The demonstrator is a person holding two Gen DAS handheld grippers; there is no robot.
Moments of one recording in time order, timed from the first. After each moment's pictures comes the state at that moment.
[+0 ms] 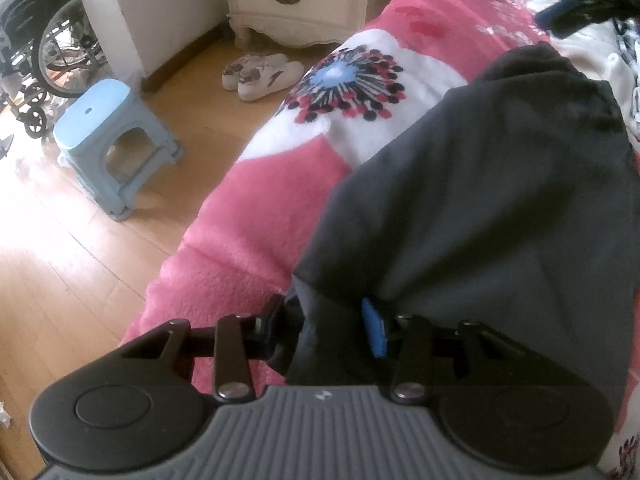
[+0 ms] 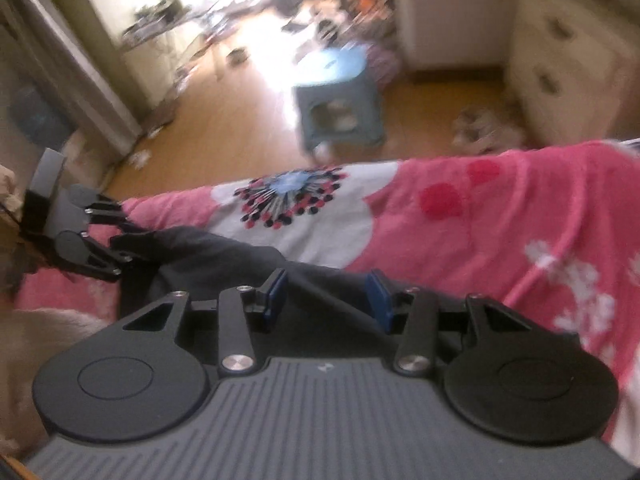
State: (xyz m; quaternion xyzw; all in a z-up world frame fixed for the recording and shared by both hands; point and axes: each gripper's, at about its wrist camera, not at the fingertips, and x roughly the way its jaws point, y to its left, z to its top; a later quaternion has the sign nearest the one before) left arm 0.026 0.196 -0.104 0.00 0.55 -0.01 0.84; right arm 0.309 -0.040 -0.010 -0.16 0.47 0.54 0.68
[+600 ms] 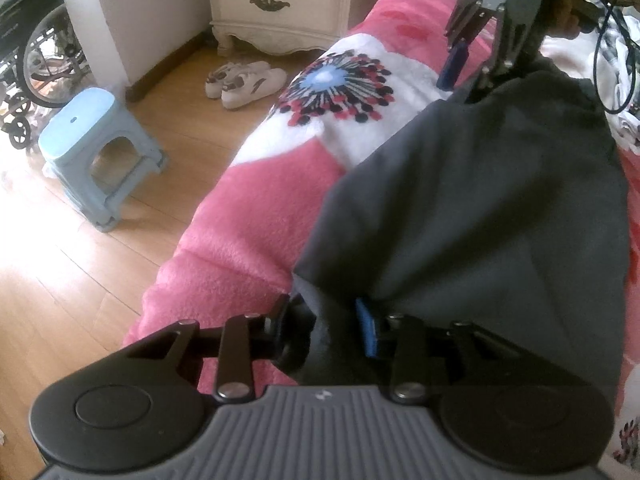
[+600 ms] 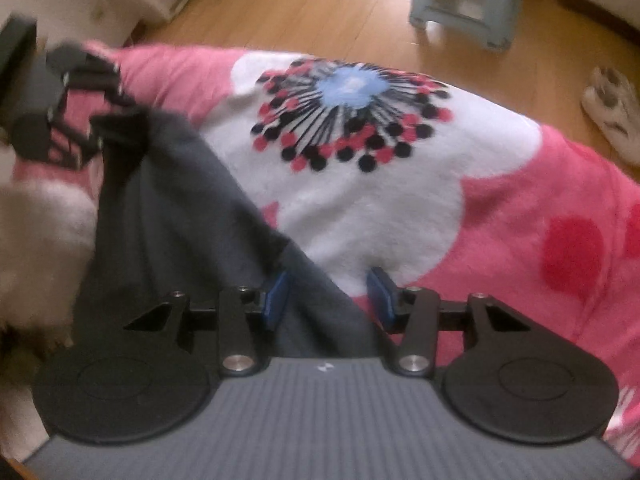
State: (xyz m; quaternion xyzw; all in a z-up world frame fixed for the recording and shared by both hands) left arm 0.025 0.203 -0.104 -0.01 0.54 -0.03 0.84; right arm 0.322 0.077 -0.098 -0.36 0.52 0.62 0.47
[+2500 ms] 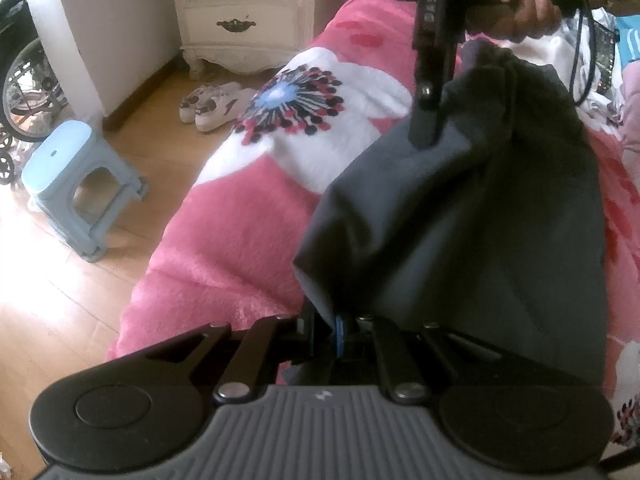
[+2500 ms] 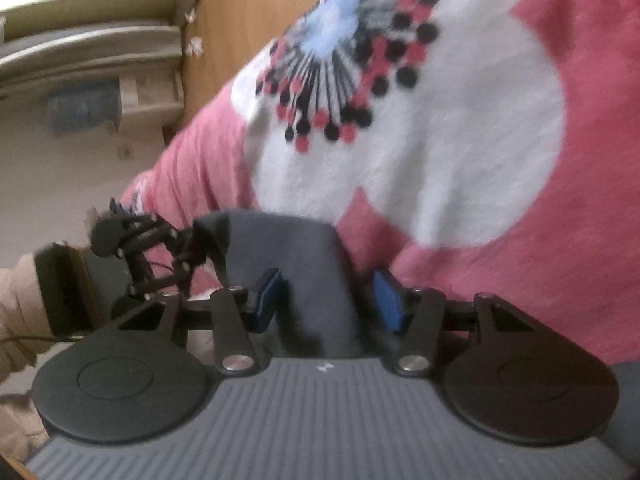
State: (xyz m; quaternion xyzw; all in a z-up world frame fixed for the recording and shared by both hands) left arm 0.017 0.179 -0.099 0.02 0.52 -0.07 0.85; right arm 0.328 0.090 -0.142 -0.07 0.79 0.47 0.39
